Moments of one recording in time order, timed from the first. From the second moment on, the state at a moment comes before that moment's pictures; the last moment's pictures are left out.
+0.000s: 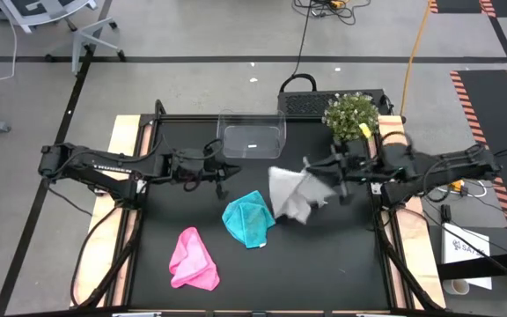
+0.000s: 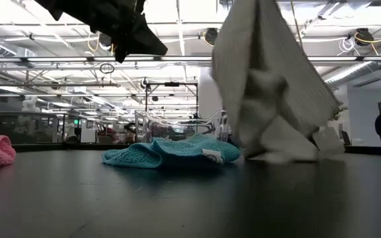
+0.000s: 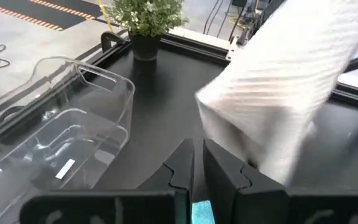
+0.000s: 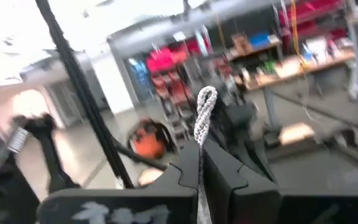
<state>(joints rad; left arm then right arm) 0.04 1.23 0.77 0.08 -0.21 -0.24 0.14 0.84 0.80 0.17 0.13 0.33</state>
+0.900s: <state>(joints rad) -0.08 1.34 0.78 0.11 -0.17 -0.14 -0.01 0.94 0.81 0.20 0.31 0.11</state>
